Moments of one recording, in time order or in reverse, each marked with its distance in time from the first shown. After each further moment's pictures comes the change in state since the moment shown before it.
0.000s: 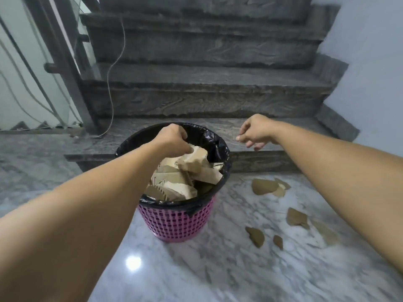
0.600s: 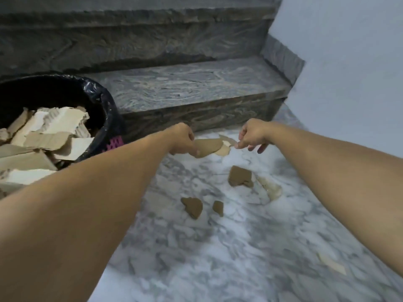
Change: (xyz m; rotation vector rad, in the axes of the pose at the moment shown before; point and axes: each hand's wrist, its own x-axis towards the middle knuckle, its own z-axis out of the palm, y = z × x) left_hand 0.060 0.131 0.266 0.209 -0.521 0.086; right_hand 0.027 0.302 -0.001 -0.045 -0.166 0.316
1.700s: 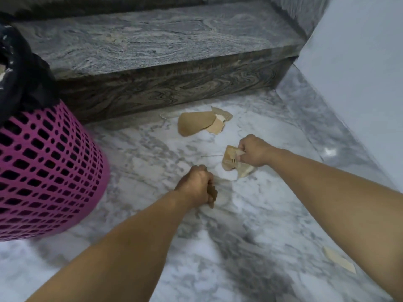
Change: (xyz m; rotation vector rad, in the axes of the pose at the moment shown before) left_hand 0.059 -0.030 0.210 -0.030 -0.054 0.190; right_hand 0.076 0.103 0.103 -0.316 0.014 -0.088
